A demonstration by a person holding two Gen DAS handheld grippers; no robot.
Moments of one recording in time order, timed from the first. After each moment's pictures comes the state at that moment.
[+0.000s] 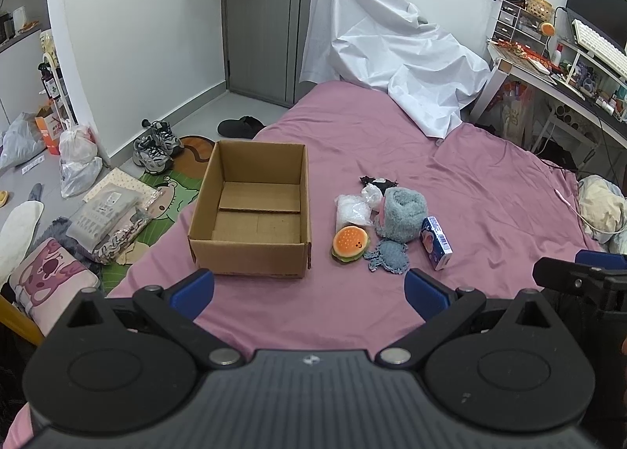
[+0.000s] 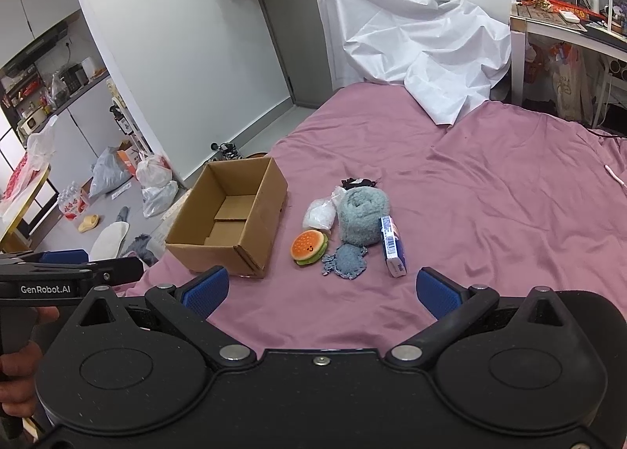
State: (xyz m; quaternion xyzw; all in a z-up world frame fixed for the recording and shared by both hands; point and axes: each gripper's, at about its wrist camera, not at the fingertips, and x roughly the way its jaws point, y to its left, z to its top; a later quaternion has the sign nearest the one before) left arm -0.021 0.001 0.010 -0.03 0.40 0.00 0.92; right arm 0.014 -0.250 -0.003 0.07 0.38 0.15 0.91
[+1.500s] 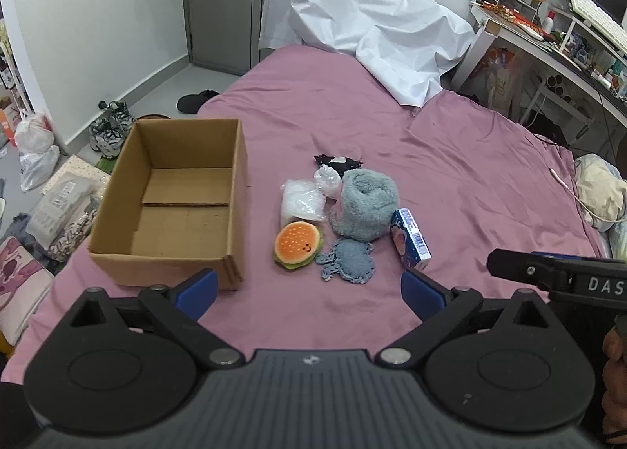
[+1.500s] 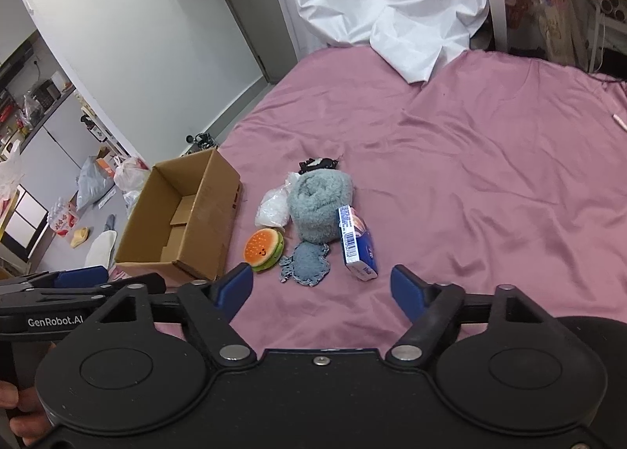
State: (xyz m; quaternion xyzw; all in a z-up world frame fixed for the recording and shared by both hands) left arm 0.070 -0.059 -0.046 -0.03 0.45 -0.04 0.89; right arm 0.089 -0.290 -0.063 0.12 0.43 0.13 0.88
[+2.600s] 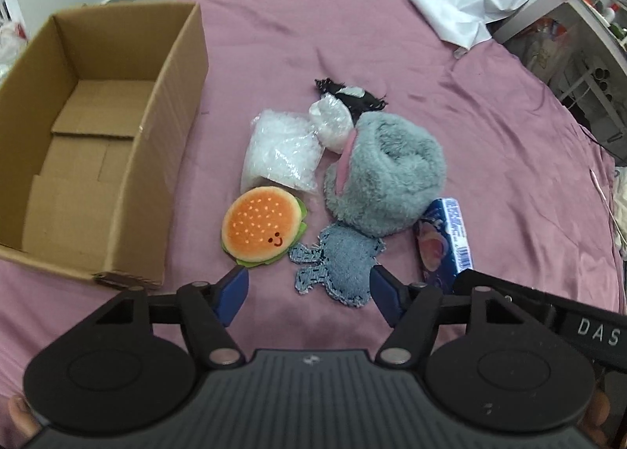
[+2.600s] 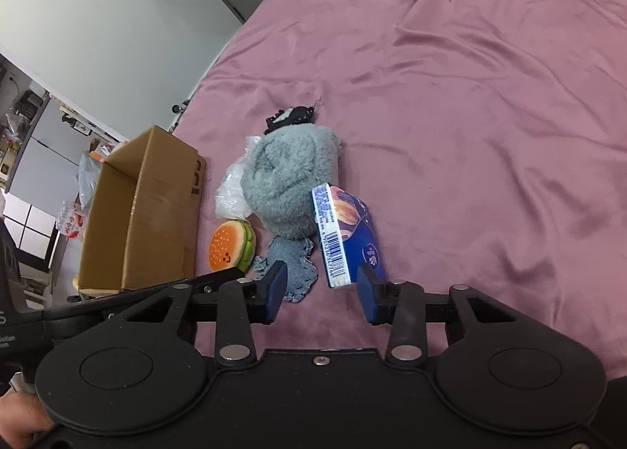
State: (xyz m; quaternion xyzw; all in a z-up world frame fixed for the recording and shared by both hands) left arm 0.178 -0.072 -0.161 -0.11 0.56 -0.03 0.82; right arm 0.179 -0.292 -0.152 0.18 0.52 0.14 0.82
